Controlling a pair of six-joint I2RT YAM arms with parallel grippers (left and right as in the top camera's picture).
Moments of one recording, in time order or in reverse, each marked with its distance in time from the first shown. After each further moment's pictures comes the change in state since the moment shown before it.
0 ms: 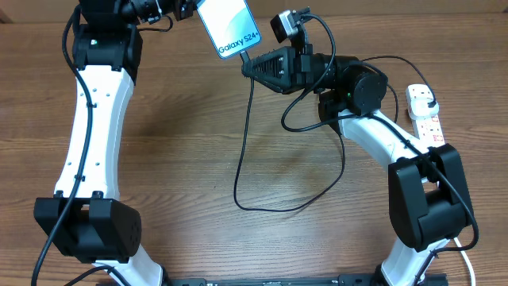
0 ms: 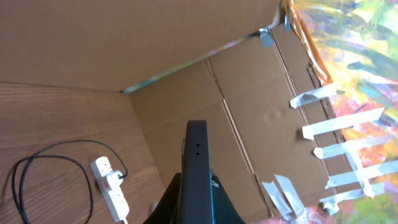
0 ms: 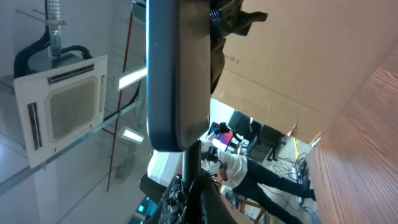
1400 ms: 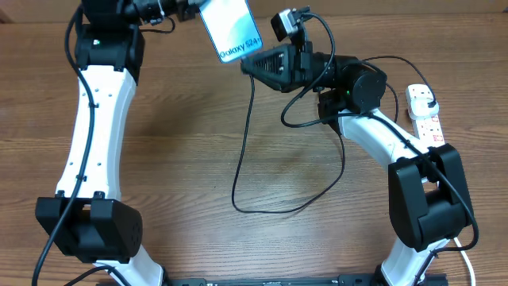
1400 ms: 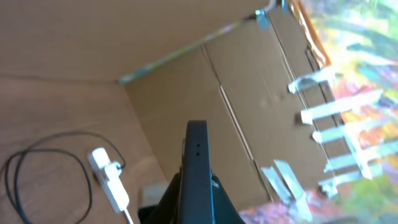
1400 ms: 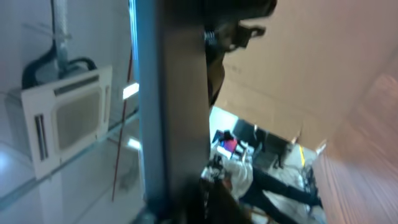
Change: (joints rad) left arm -0.021 0.000 0.000 -0.003 0.038 0.031; right arm -0.003 0.000 0.000 -0.026 0.037 0.001
